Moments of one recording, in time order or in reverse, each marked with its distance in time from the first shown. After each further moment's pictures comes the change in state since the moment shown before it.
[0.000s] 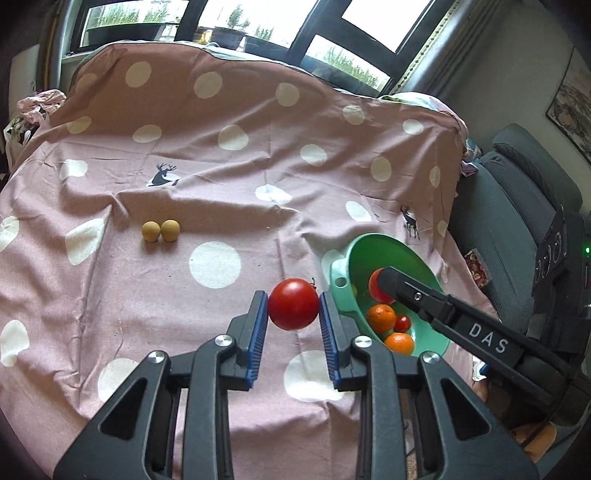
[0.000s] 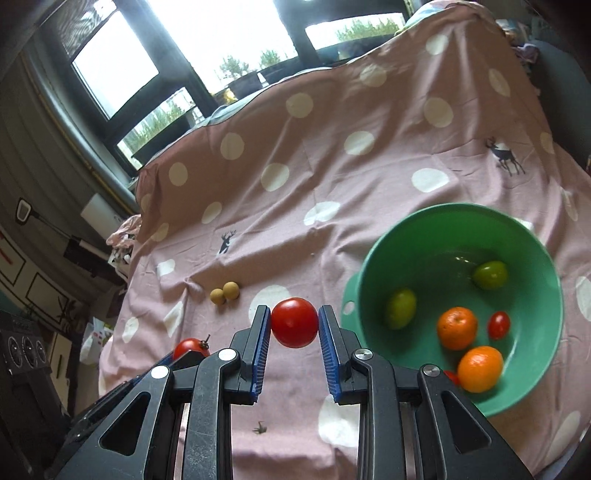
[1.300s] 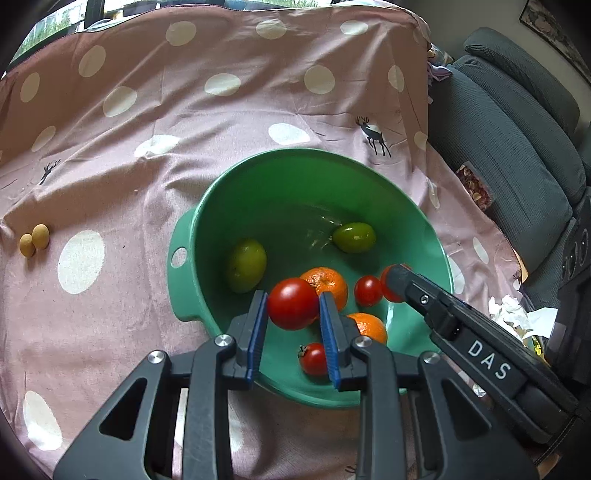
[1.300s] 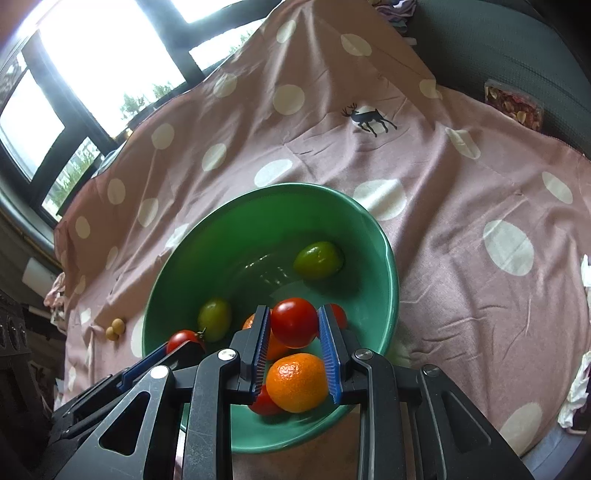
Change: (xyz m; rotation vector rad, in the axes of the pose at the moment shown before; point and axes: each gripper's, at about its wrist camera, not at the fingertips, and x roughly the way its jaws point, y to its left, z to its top) left arm 0.129 -0.099 -0.024 0.217 0.221 -0.021; right arm -0.008 -0.139 -0.019 0.227 -0.047 -0.216
